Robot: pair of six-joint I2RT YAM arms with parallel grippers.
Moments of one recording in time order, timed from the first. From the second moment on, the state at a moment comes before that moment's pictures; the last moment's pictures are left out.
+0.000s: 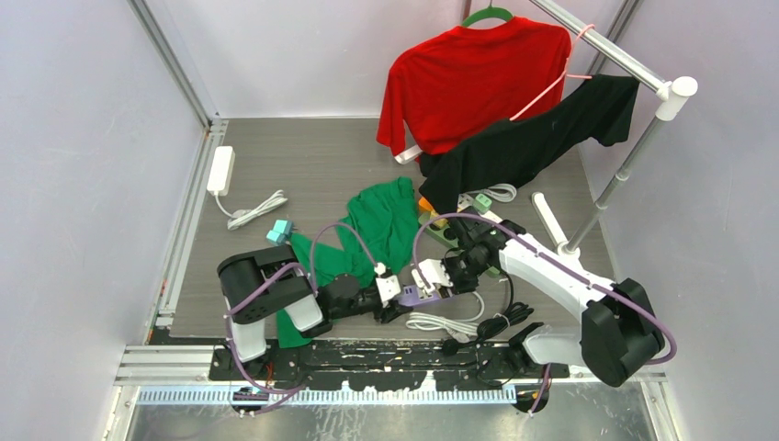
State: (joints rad) left arm -1.06 1.86 0.31 1.32 0.20 0.11; right arm 0.56 1.26 0.79 -0.89 -0.55 -1.37
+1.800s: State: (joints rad) left arm -1.08 1.90 0.33 1.35 0.19 0.09; right arm 0.43 1.23 0.79 -0.94 -0.64 -1.32
